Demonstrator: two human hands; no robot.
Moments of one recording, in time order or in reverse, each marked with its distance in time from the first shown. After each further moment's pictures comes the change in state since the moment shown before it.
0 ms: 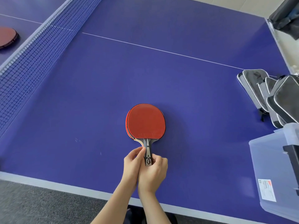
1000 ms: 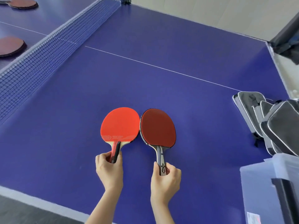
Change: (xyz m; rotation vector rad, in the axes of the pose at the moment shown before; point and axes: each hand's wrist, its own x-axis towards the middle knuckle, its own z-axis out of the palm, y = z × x) left_hand 0.033 0.013 0.039 0.295 0.812 0.363; right_hand 0.102 0.016 -0.053 0.074 0.006 0.032
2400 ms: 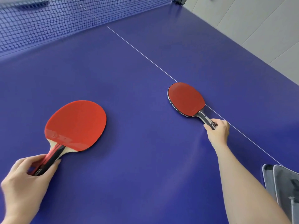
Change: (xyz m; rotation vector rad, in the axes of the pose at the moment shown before) left_hand 0.082 -0.106 0.020 0.248 0.181 -0.091; right_hand 0.465 -0.071 0.139 -0.407 -0.417 -0.578
